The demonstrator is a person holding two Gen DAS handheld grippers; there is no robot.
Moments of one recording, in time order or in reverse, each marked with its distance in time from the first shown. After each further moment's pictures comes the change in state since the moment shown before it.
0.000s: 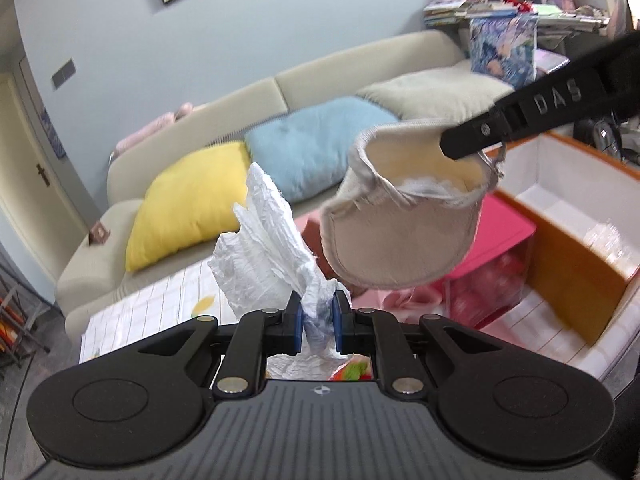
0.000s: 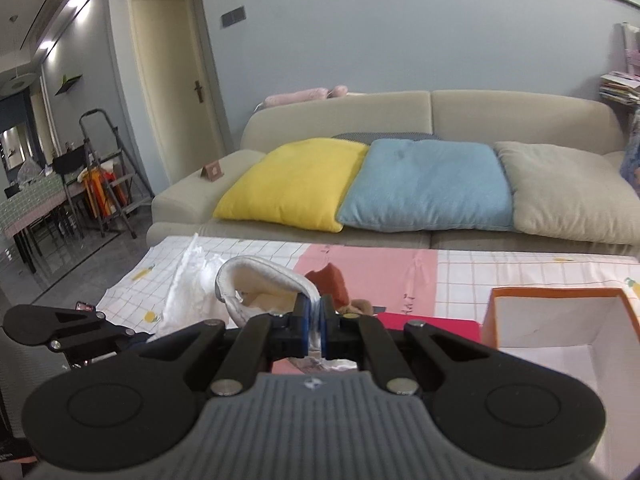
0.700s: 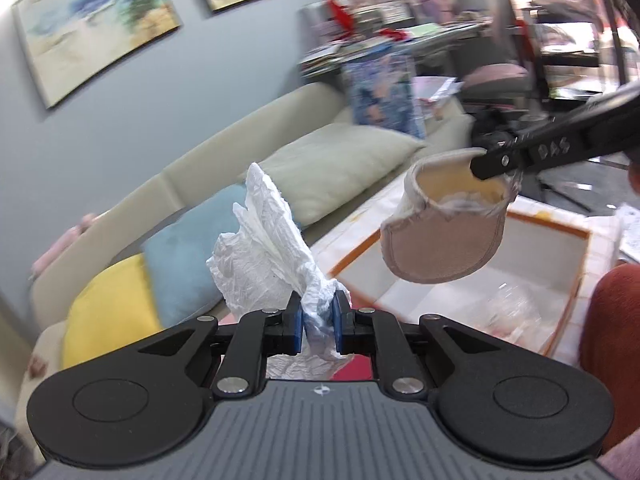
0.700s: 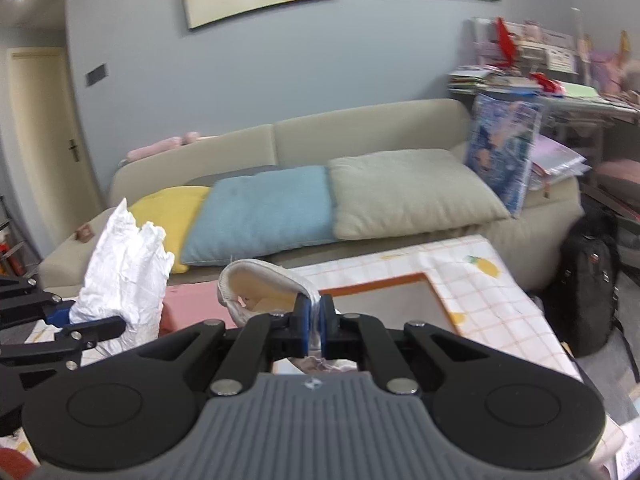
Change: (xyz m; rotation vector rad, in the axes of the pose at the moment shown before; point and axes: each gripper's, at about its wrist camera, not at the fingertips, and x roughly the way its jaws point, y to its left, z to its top) left arm 0.006 -0.098 0.086 0.259 -0.170 -0.252; right arm -0.097 -0.137 -0.020 0.193 -0.097 -0.372
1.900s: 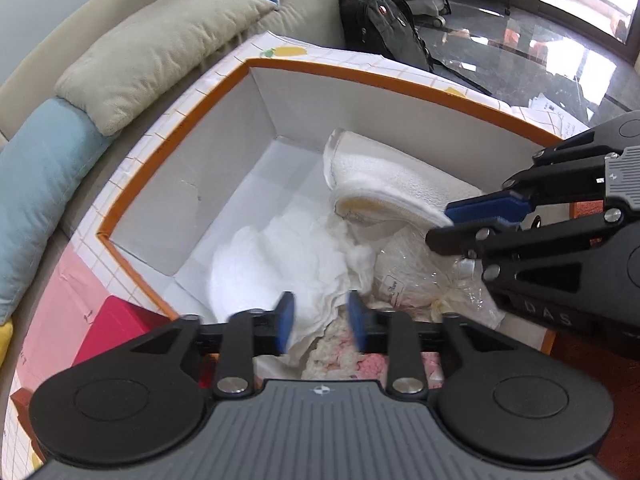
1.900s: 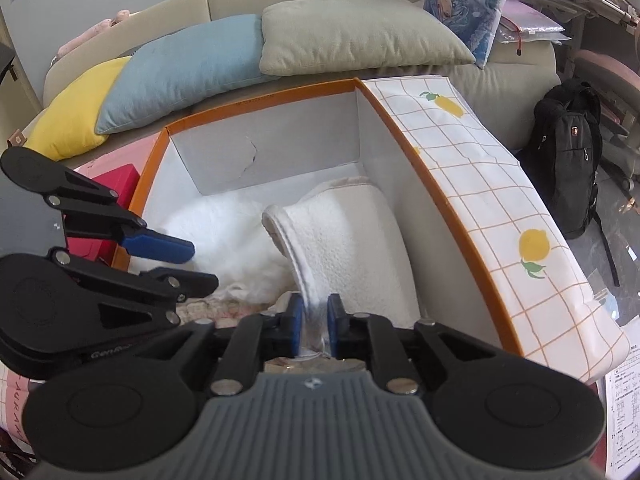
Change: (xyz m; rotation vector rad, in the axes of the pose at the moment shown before) left arm 0.166 -0.078 -0.001 0.133 0.397 -0.387; right arm 0.099 -0.053 -0.081 0.032 0.406 -0.111
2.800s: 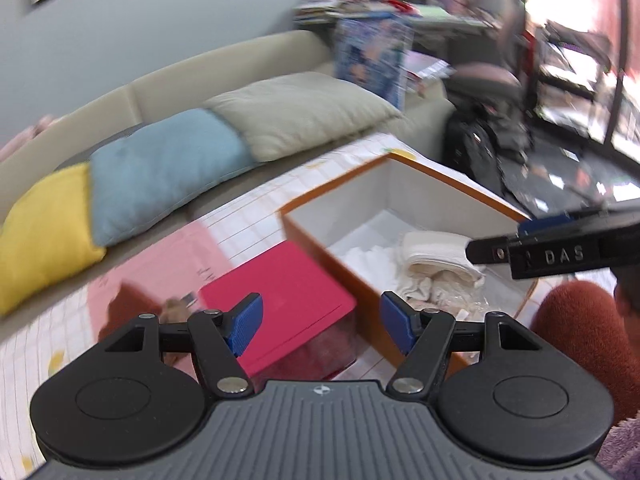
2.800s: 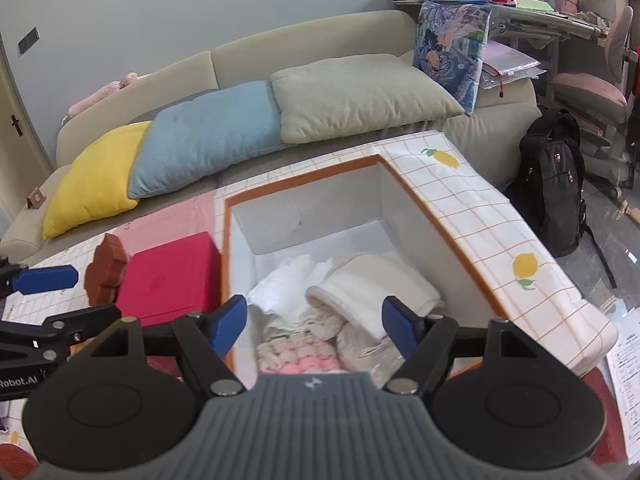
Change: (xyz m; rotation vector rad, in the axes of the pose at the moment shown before) left arm -0.144 0.033 -0.101 -0.380 -0.305 0.180; right arm -0.086 0.052 -0.006 0.084 -0.166 0.018
